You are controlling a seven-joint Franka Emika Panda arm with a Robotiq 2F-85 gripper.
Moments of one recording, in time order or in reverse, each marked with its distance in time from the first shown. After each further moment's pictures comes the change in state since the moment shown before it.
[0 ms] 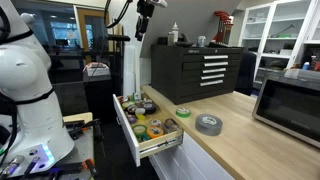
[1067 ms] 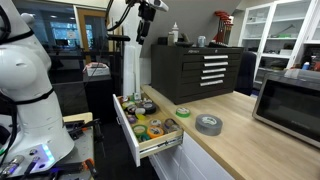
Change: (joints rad) arm -0.005 0.018 0.000 -0.026 -0.042 0.019 -0.005
